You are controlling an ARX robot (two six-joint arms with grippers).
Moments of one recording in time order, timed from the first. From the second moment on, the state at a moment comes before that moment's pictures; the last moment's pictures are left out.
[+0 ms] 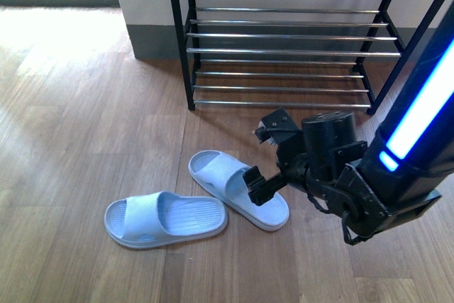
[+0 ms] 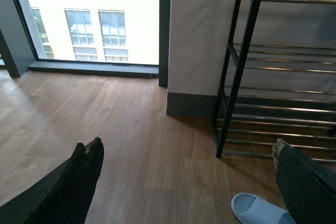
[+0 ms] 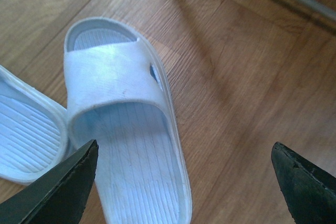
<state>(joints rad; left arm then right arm) 0.00 0.02 0.02 0.00 0.00 -0.01 0.38 2.81 1.26 0.87 -0.08 -0.21</state>
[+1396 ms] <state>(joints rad) 0.00 0.02 0.02 0.00 0.00 -0.01 0.36 2.97 1.50 0.81 -0.04 -0.06</state>
